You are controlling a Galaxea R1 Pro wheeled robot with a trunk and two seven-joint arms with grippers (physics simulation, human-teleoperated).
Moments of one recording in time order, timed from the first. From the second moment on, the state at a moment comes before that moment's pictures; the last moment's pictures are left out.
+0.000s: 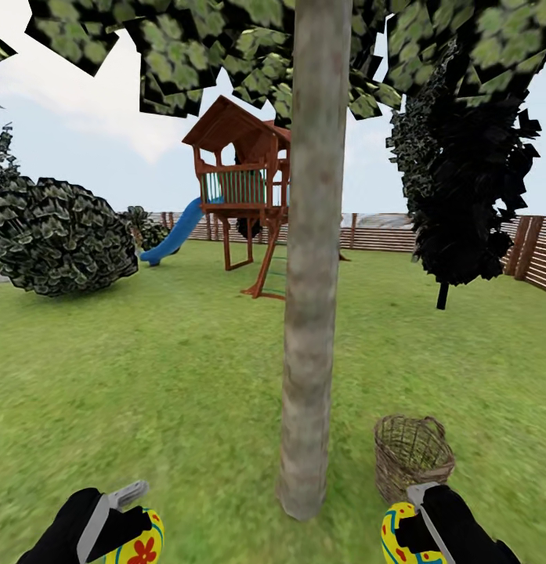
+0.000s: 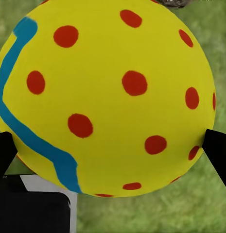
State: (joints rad) left arm -0.41 0.11 0.31 -0.70 0.14 0.85 0.00; right arm -0.29 -0.18 0.07 -0.99 0.06 0.98 0.08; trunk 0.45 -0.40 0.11
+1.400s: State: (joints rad) left arm -0.41 0.10 0.31 -0.68 0.14 0.85 0.00; right arm -0.29 -0.17 0.08 -0.97 0.07 0.97 0.09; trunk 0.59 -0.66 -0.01
